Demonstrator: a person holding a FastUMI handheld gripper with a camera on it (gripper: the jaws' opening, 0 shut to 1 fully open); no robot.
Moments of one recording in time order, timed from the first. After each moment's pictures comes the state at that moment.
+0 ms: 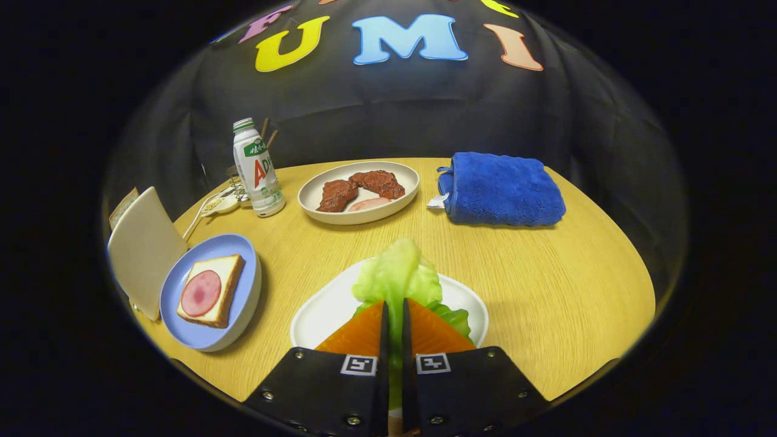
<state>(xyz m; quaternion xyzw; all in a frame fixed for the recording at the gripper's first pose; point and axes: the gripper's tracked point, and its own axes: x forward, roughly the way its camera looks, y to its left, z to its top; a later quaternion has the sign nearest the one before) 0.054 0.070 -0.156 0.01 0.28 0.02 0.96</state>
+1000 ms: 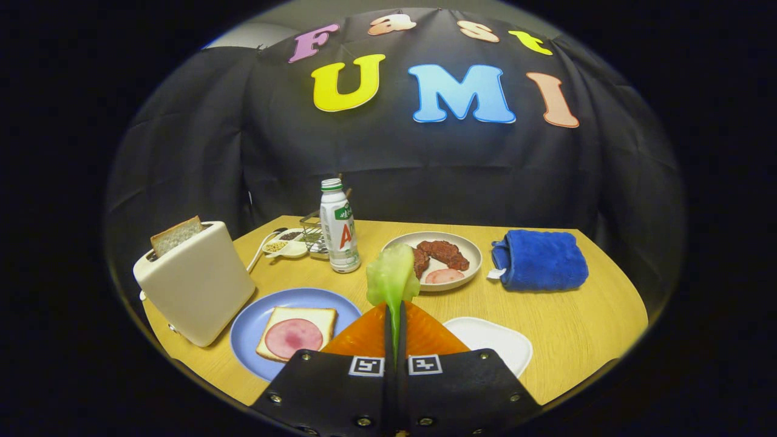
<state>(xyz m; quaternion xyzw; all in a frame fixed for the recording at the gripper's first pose) 0.043 0.184 -0.070 -0.02 0.15 0.10 0.98</state>
